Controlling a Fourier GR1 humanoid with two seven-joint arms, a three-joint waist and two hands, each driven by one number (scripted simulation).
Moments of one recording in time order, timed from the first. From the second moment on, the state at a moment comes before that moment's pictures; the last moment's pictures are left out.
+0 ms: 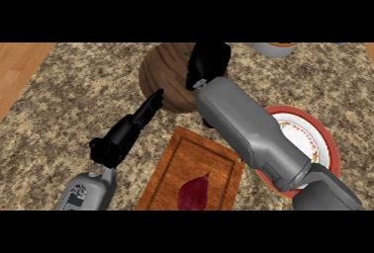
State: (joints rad) left arm -0.22 0.07 -0.21 -1.54 -0.01 -0.19 0.08; right arm -1.20 0.00 0.51 -0.57 0.86 -0.36 1.00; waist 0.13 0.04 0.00
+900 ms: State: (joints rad) left arm -0.20 0.07 -0.19 -1.54 -0.02 -0.18 0.06; right arm -1.24 0.00 0.34 -0.44 0.61 -0.77 0.72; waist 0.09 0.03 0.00
